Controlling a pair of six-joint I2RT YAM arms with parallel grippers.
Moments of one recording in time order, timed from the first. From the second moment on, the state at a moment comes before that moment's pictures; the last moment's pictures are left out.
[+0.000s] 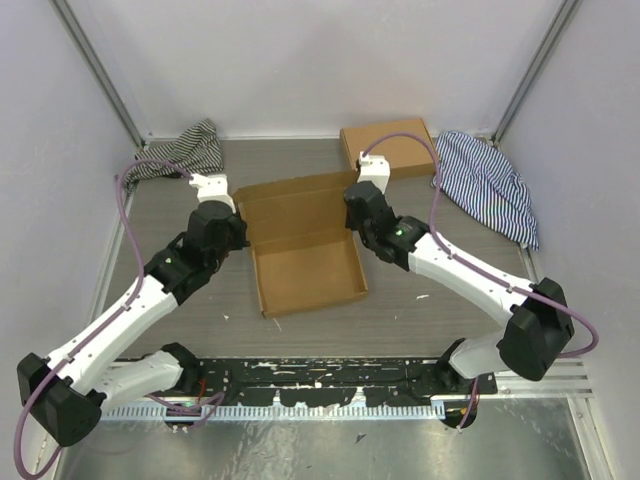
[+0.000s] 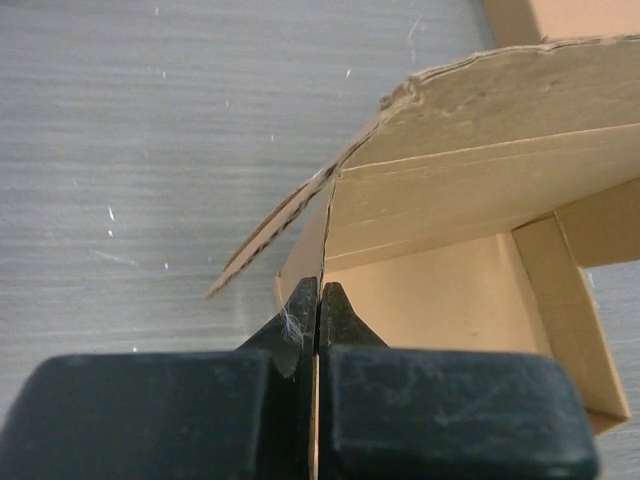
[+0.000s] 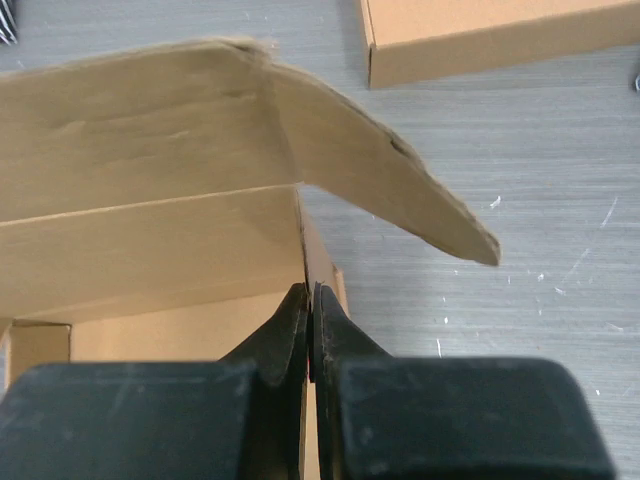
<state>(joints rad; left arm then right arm) -0.64 1.01 0.92 -0.38 -0.44 -0.44 0.74 1.39 1.16 -0.29 0.55 0.45</state>
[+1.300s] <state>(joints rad) -0.70 0.95 0.91 -0.45 -0.46 -0.60 0.91 1.32 1.09 -0.47 0.73 0.59</state>
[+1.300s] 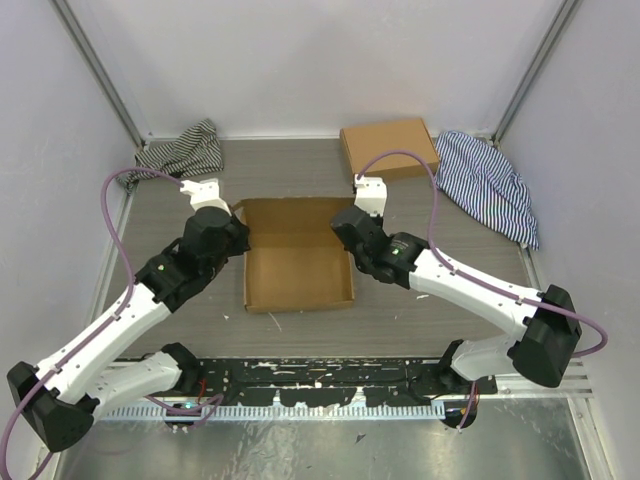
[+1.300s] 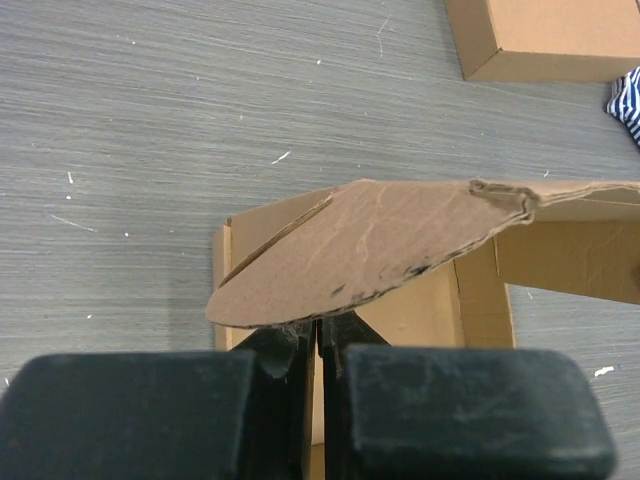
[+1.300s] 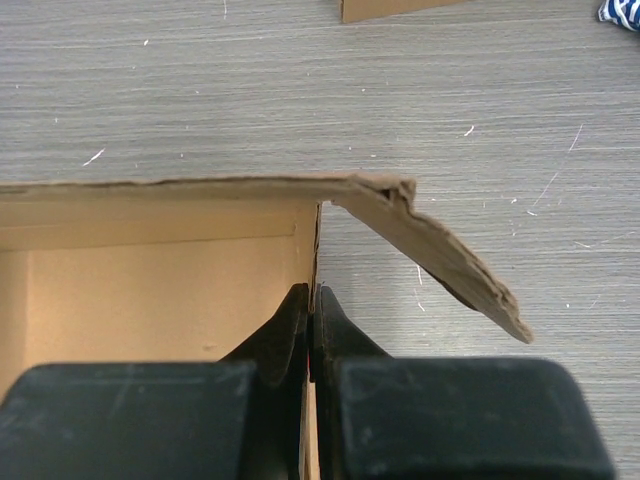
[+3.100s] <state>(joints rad) -0.70 0.77 0.80 -0.89 -0.29 -0.81 0.83 1.15 1.04 -0.70 0.11 0.47</state>
